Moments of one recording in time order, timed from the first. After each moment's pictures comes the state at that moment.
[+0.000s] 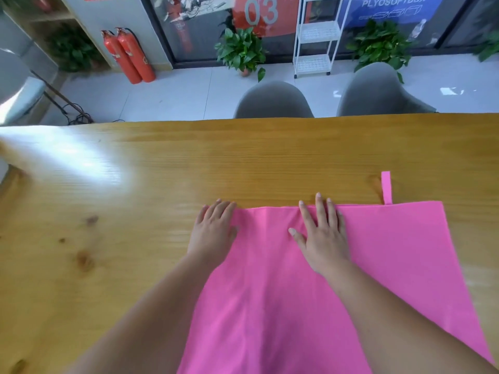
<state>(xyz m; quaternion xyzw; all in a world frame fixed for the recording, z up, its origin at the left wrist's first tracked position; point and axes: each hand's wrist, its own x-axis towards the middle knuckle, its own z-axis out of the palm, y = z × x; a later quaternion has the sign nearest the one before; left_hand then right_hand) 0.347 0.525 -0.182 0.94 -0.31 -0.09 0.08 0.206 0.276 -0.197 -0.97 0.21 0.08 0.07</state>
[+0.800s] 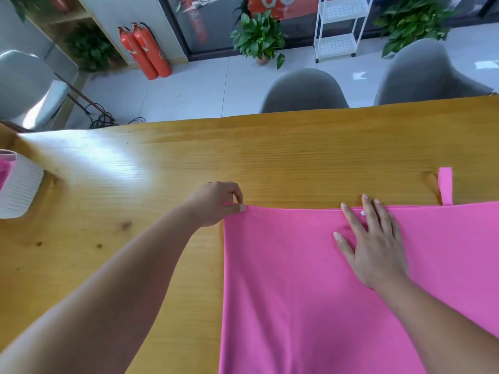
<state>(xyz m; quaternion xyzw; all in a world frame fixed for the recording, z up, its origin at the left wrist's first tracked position) 0.485 0.575 -0.127 0.90 -0.31 -0.28 0.14 0.209 0.286 -0.205 -0.97 0.22 0.03 0.03</state>
